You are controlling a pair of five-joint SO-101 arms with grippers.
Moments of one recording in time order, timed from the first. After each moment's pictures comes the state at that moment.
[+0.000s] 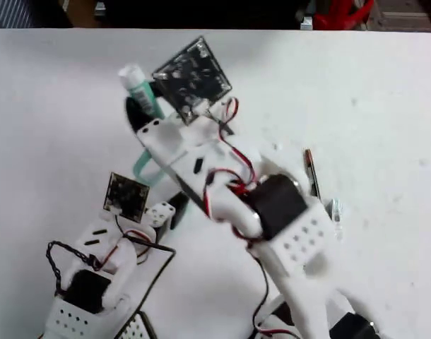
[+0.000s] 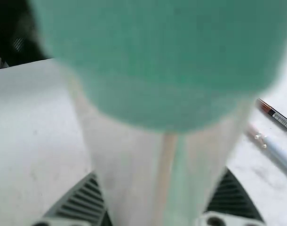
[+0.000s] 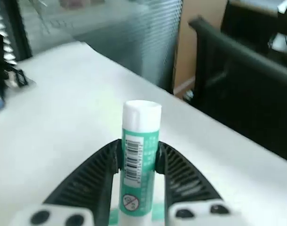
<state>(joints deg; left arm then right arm) 15.3 -97.9 87.7 43.7 -0.7 -43.1 -29.1 2.2 53.5 6.4</state>
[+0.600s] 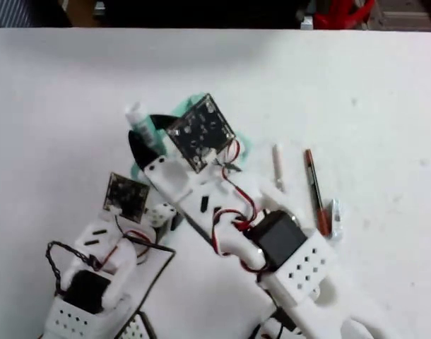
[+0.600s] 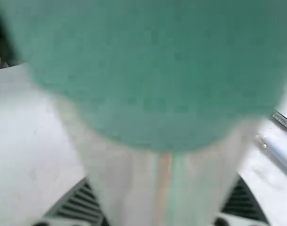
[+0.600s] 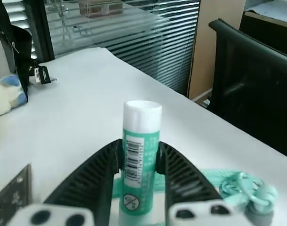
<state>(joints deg) 15.3 -97.9 87.7 43.7 -0.7 -47.1 -44.2 27.2 40.3 6.0</state>
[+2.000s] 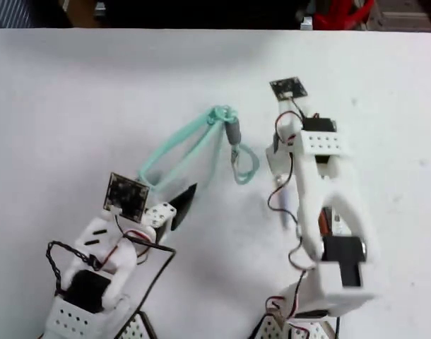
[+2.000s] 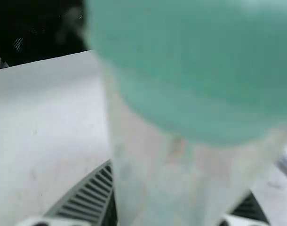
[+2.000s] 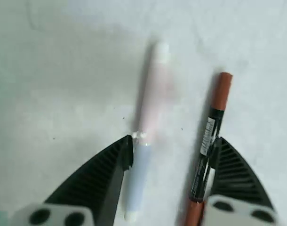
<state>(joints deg) 15.3 -97.9 87.7 43.7 -0.7 -3.3 4.1 16.6 65.9 16.7</state>
